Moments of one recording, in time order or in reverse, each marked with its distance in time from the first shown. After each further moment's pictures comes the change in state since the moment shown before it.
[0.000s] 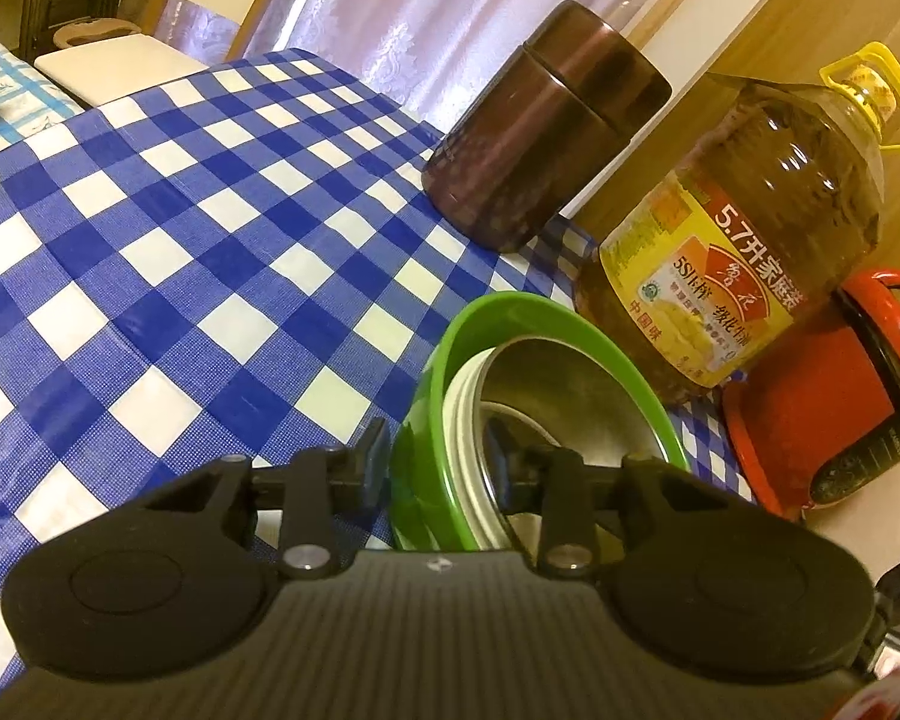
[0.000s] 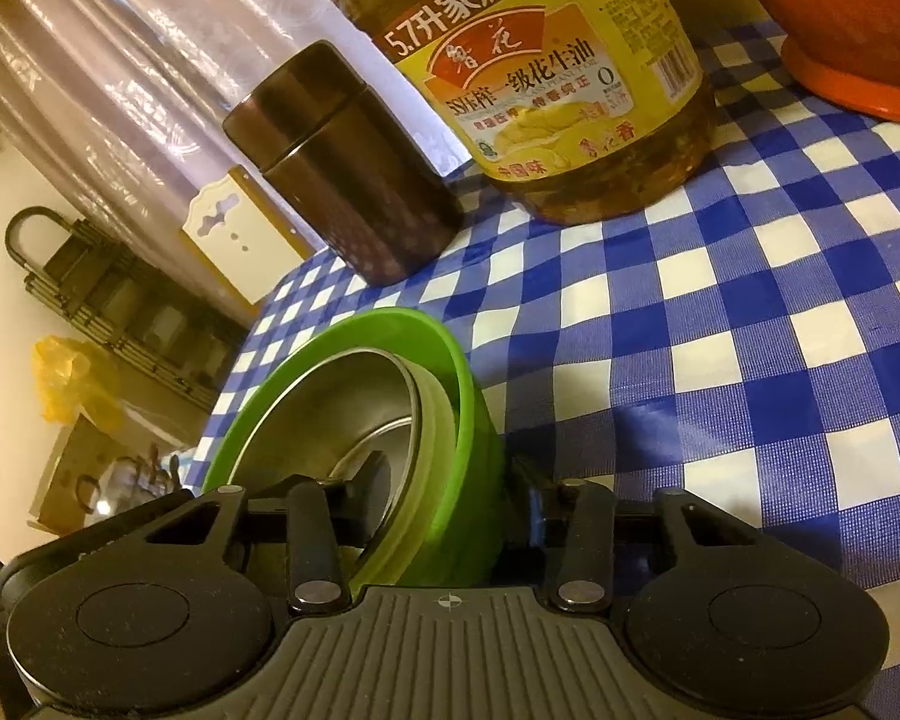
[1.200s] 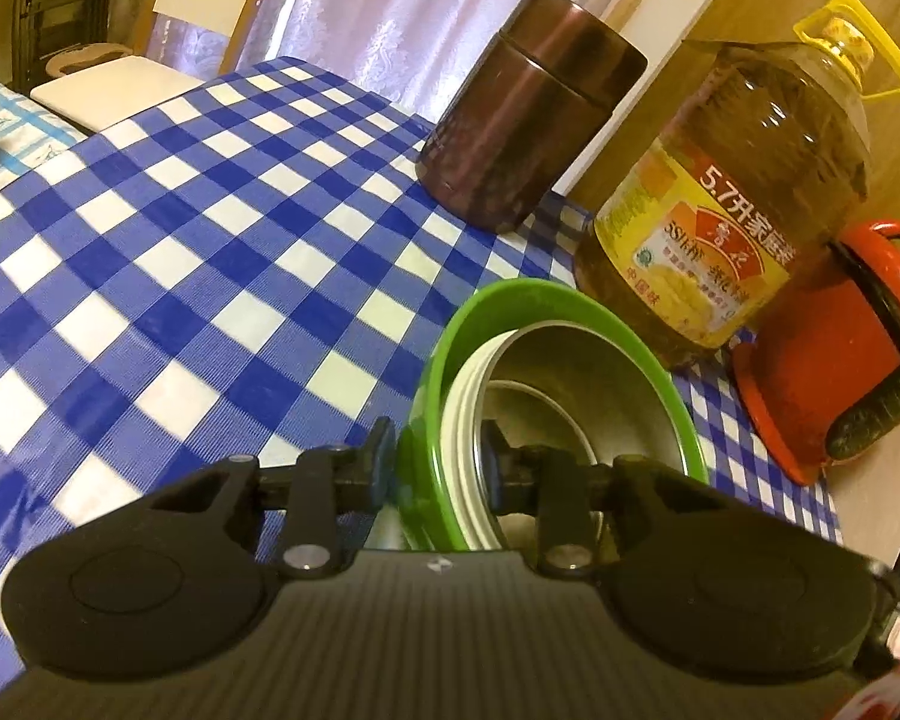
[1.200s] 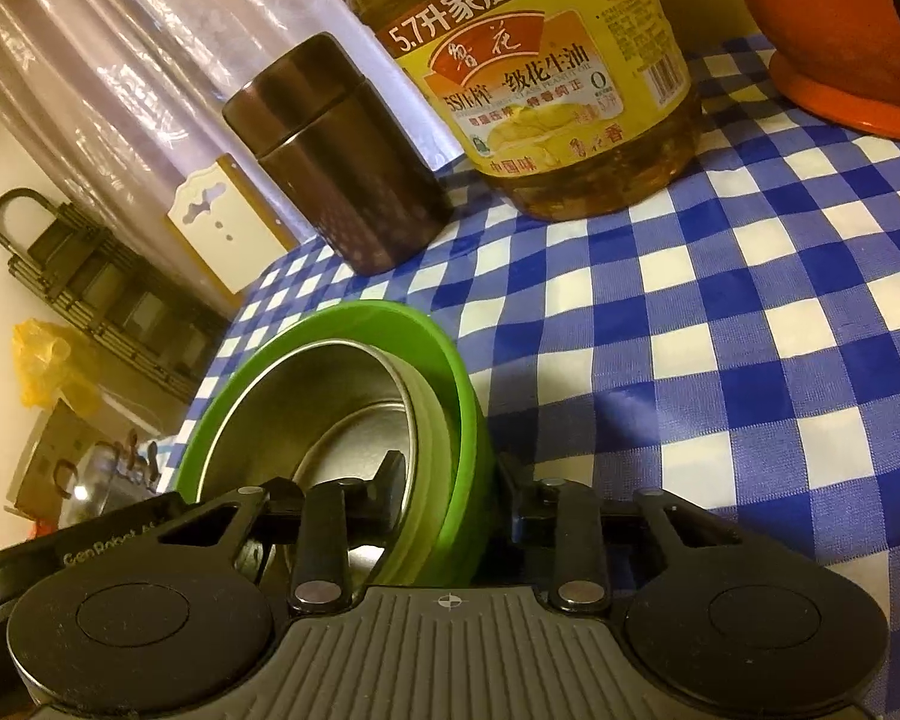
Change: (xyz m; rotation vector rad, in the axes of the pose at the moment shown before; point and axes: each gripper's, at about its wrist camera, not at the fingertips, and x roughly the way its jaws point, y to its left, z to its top) left arm -0.016 -0.011 -0.009 0.078 0.024 0.042; right arm -0.008 0.003 -0.006 -0.025 0.014 -0.044
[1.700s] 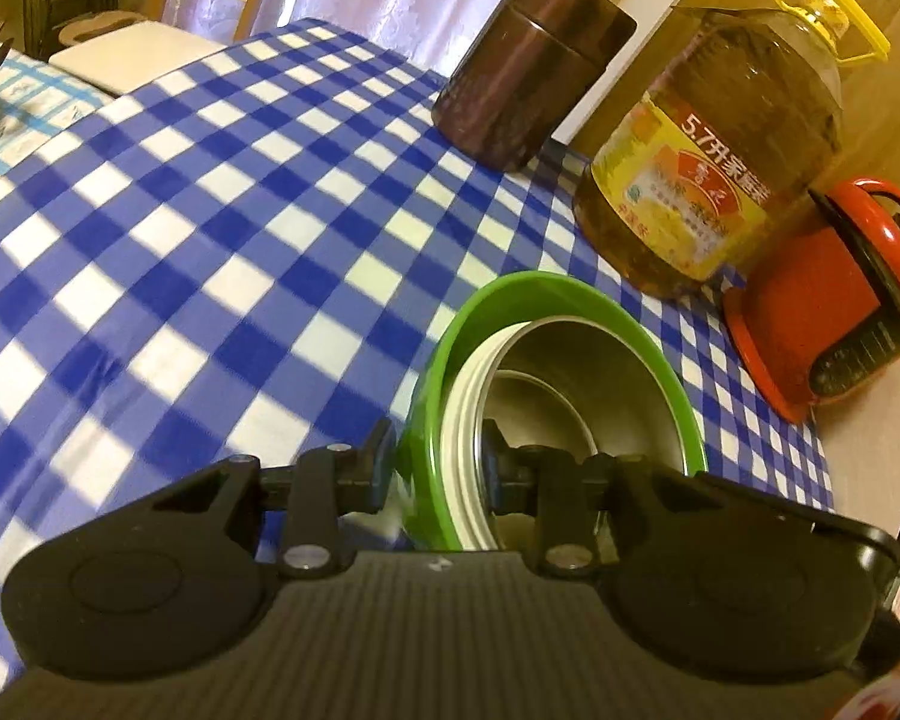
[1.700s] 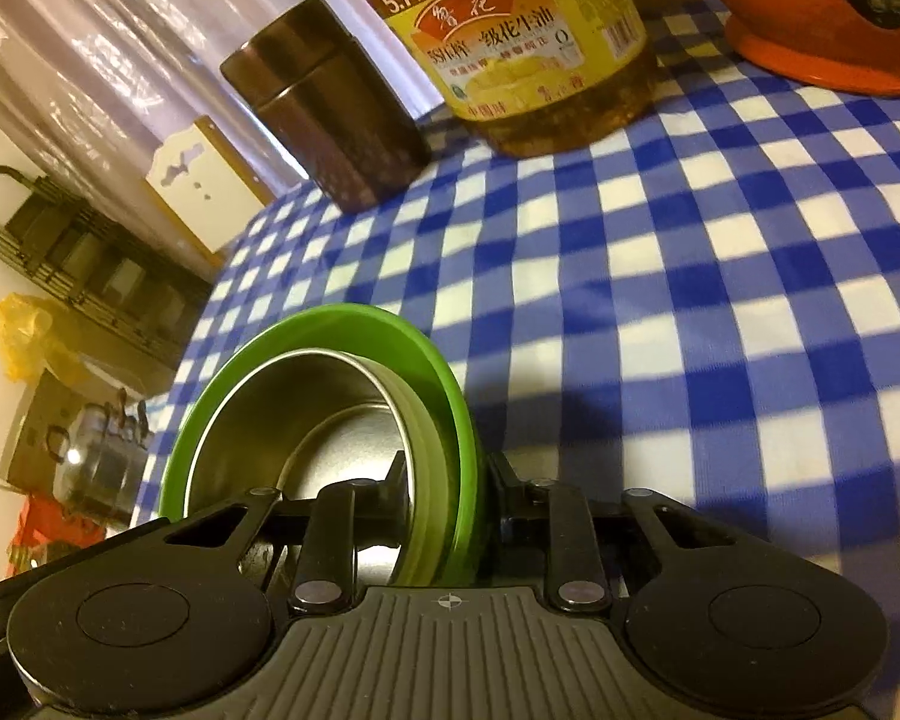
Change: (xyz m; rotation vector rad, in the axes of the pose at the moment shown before) left arm -0.047 0.003 -0.033 -0.003 0.088 0.018; right arm -0.036 0.010 -0.027 0.024 0.098 -0.061
